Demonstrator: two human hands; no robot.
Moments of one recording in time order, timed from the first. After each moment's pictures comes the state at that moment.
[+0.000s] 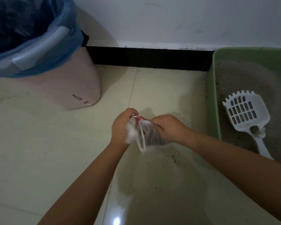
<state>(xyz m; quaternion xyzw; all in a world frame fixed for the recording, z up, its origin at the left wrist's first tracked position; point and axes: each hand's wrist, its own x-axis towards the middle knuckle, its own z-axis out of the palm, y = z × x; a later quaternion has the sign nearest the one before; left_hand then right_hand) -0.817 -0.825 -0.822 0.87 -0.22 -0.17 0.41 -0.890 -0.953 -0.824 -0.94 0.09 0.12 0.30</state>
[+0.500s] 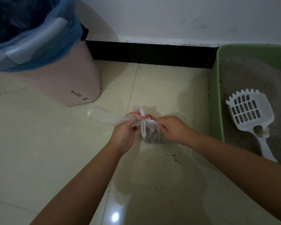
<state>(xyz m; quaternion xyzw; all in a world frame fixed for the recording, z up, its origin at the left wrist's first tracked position) -0.816 -0.821 -0.836 0.58 -0.05 -0.40 0.70 -0.896 -0.956 -0.834 -0.93 0.12 0.16 0.31</state>
